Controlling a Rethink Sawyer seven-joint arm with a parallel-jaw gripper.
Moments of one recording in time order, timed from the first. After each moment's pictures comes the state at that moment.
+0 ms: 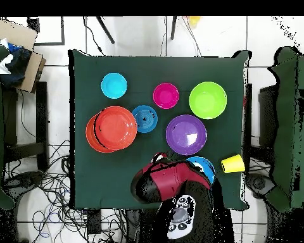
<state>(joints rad) -0.08 -0.70 -0.23 1.87 -0.63 0.23 2.73</state>
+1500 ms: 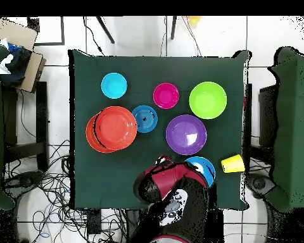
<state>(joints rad) -0.03 -0.60 -0.32 1.83 -0.63 0.18 2.73</state>
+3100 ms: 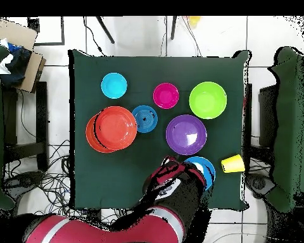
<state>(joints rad) 0.03 -0.37 -0.46 1.76 -0.62 -0.06 2.73</state>
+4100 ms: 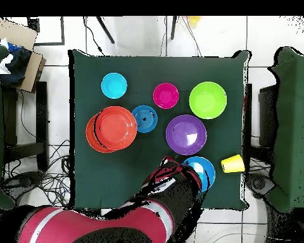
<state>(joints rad) 0.07 -0.30 -0.51 1.76 -0.53 -0.14 2.73</state>
